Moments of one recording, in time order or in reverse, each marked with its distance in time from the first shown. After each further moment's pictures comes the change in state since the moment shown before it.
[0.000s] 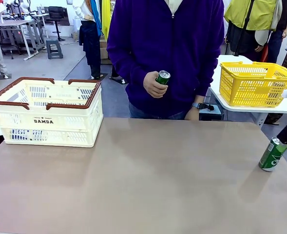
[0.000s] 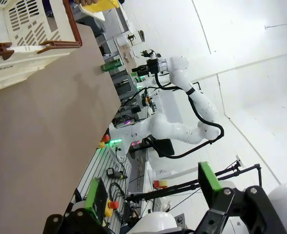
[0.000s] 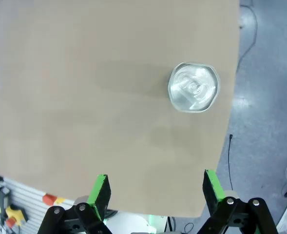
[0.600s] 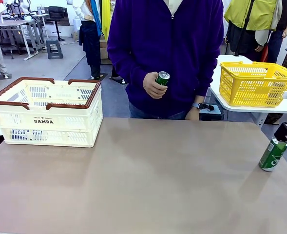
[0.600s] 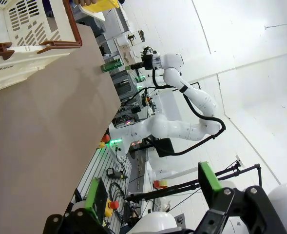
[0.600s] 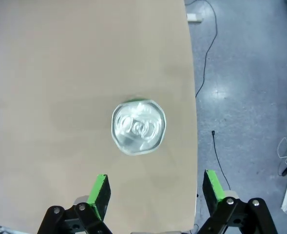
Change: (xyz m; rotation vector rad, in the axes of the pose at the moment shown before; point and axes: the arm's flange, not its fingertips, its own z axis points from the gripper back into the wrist) left arm 0.000 0.000 0.000 0.000 0.000 0.000; right arm 0.025 -0.015 -0.024 -0.153 -0.044 -0.167
